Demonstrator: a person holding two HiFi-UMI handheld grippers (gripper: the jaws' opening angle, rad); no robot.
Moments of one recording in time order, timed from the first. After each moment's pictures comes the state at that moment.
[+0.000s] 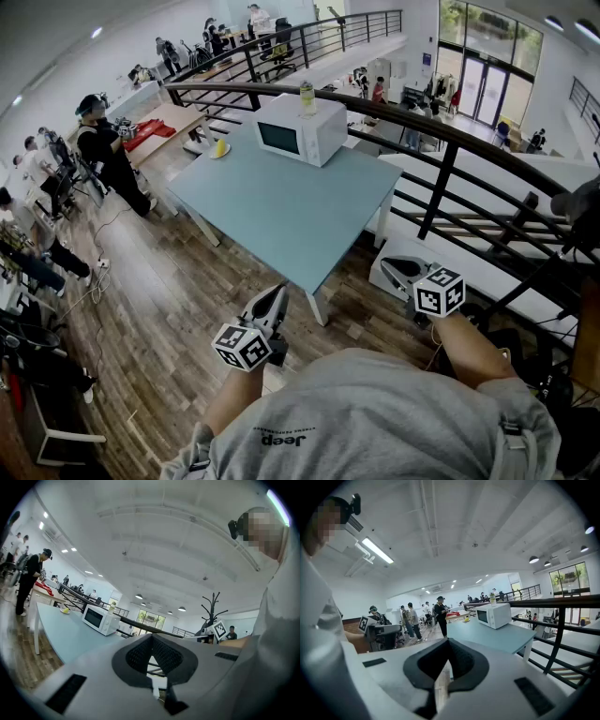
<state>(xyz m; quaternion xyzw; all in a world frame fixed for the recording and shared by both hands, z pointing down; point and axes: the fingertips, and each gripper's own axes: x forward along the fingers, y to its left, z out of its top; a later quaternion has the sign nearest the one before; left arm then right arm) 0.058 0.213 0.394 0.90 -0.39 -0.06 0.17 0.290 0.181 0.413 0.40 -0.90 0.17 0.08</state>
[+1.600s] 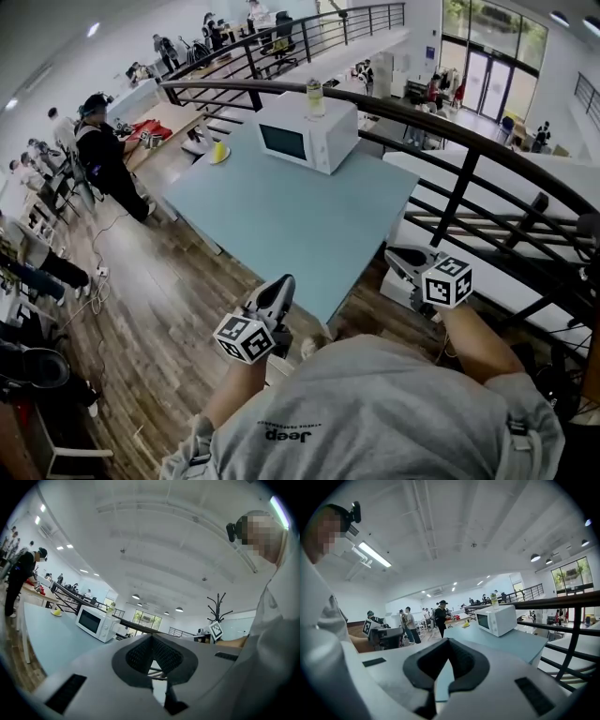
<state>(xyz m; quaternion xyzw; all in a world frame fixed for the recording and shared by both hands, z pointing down) 0.051 0.072 0.403 0.92 -0.36 -0.06 0.17 0.271 0.043 0.421 0.39 -0.91 0.17 0.05</state>
